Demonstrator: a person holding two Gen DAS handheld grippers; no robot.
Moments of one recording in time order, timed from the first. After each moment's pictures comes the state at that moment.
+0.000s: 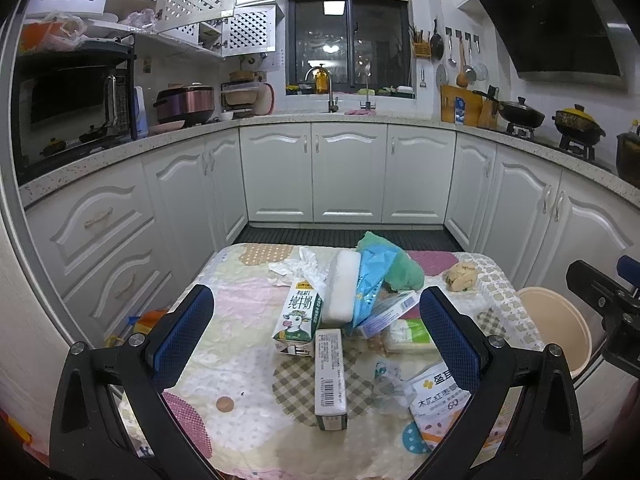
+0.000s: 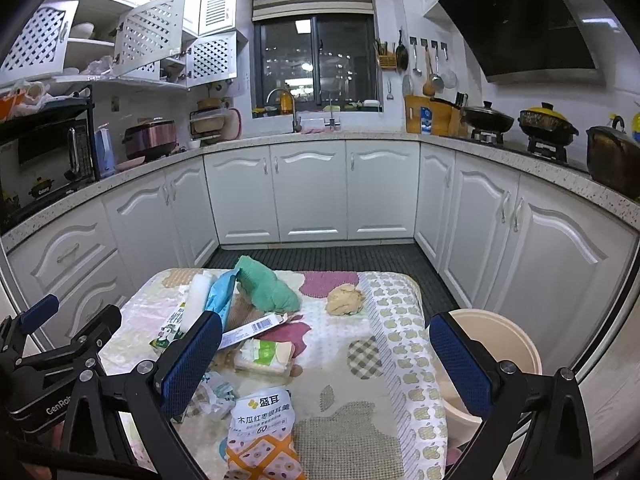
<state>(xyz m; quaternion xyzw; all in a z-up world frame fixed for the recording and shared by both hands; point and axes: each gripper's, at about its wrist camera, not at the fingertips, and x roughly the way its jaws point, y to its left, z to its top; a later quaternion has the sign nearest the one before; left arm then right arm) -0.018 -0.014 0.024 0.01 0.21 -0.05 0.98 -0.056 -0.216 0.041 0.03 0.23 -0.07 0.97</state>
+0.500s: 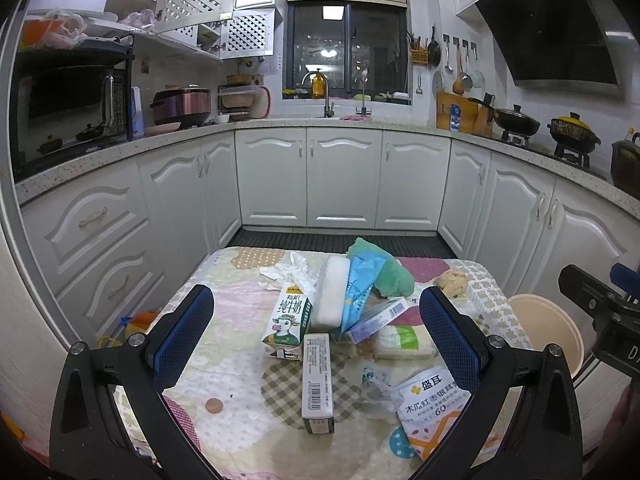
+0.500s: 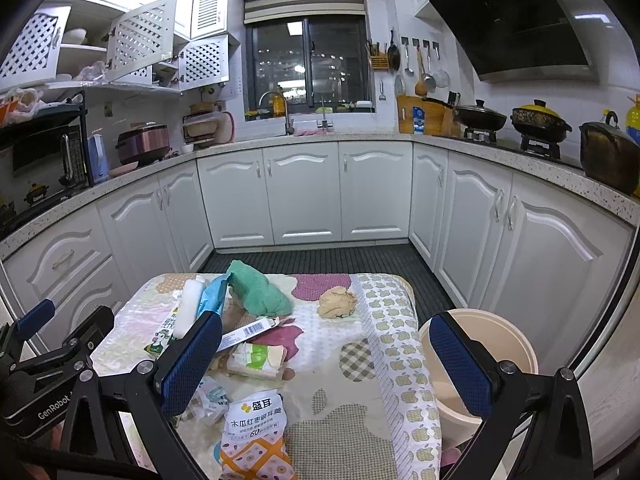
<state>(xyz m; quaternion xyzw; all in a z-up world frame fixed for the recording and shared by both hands) -0.021 -0.018 0.025 0.00 0.20 -0.06 0.98 -0.057 -0.222 0.040 0.04 0.23 -0.08 0.97</state>
